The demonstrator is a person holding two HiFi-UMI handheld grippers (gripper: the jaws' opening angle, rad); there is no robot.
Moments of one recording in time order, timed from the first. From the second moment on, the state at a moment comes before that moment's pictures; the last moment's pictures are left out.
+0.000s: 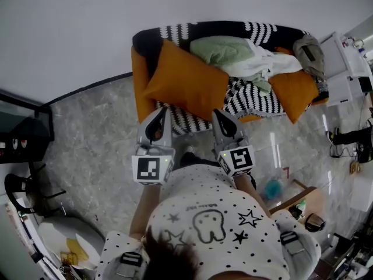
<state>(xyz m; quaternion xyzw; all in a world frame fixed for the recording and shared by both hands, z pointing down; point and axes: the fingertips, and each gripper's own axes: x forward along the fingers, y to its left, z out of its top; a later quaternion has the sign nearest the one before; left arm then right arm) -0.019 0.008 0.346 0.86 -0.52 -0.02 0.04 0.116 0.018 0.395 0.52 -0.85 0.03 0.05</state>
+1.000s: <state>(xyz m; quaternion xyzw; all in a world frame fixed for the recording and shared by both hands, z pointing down) 0.007 -0.051 0.338 0.86 -0.51 -0.03 0.06 0.145 -0.033 0.405 0.54 -0.84 0.05 0.05</state>
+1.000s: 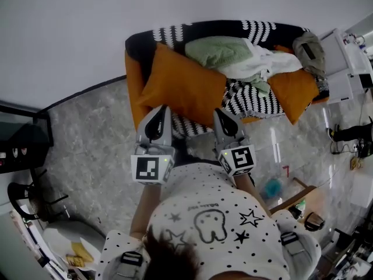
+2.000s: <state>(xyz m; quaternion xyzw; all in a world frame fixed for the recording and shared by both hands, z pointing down) -0.035 -0.153 0.350 0.87 -0.48 -0.02 0.08 0.115 -0.119 0.404 0.58 -0.81 0.06 0.06</state>
